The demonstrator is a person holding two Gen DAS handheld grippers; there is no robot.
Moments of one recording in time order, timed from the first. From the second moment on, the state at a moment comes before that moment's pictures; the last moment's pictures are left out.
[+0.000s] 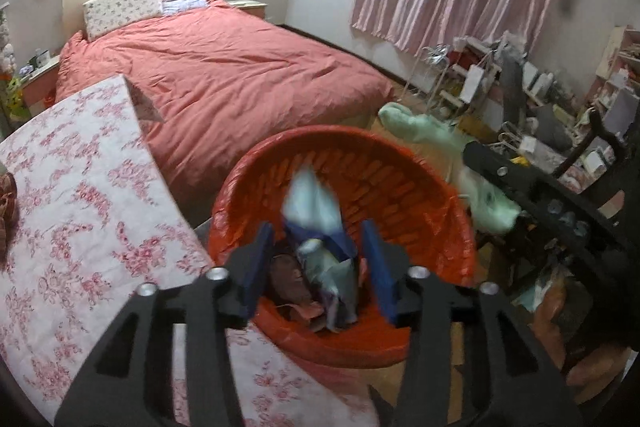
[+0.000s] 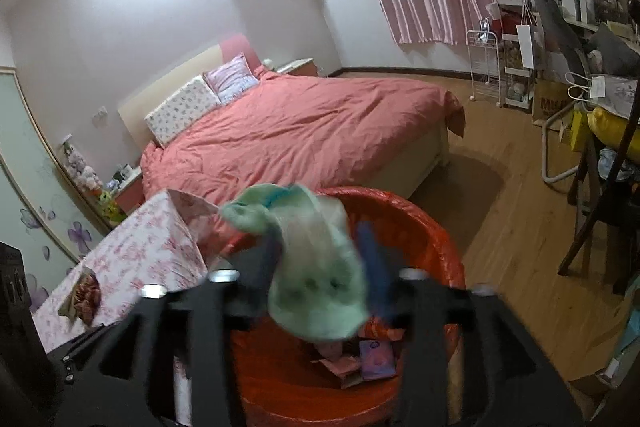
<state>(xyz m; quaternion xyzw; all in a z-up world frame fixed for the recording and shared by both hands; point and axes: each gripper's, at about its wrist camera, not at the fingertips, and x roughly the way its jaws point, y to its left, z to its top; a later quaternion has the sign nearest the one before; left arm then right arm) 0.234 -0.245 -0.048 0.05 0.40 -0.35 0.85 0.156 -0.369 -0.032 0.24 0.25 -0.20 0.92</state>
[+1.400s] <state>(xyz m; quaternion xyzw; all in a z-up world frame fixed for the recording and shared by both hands) 0.377 0.102 -0.059 0.06 0.39 0.04 0.92 0.252 -0.152 -0.041 0.09 0.37 -0.02 0.93</state>
